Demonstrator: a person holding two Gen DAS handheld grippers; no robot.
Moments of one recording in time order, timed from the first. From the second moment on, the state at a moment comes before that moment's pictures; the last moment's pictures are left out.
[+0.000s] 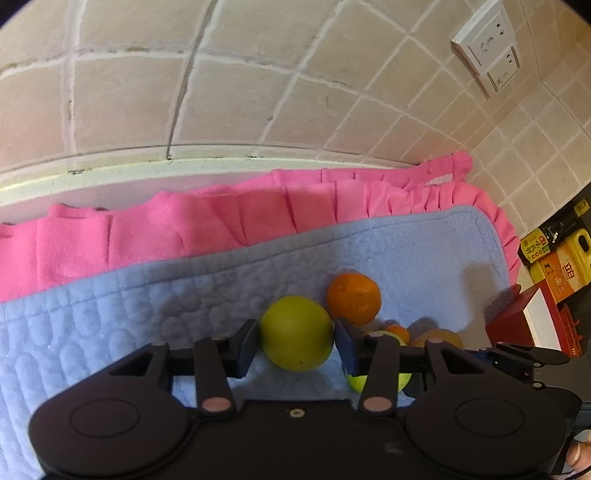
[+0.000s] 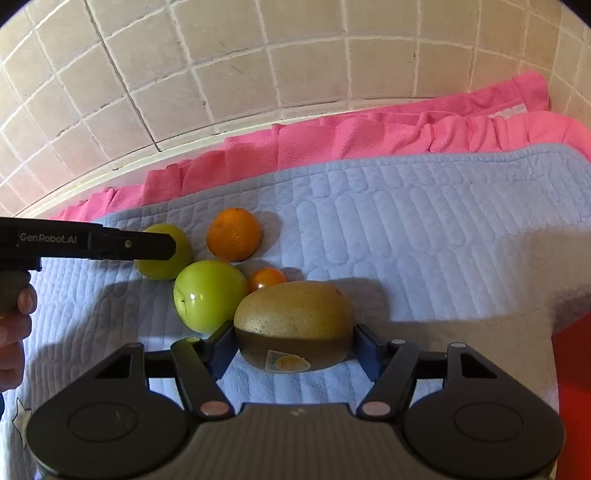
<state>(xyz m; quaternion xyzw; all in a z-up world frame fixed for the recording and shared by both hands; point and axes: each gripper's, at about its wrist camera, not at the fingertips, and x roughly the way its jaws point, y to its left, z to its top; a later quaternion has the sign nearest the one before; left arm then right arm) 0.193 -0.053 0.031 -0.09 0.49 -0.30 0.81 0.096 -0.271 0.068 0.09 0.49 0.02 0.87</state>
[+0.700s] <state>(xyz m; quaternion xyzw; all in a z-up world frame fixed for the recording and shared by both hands) 0.150 -0.056 0.088 -0.05 0.42 -0.30 0.86 0.035 -0.291 0.129 0.09 0.44 -0.02 0.89</state>
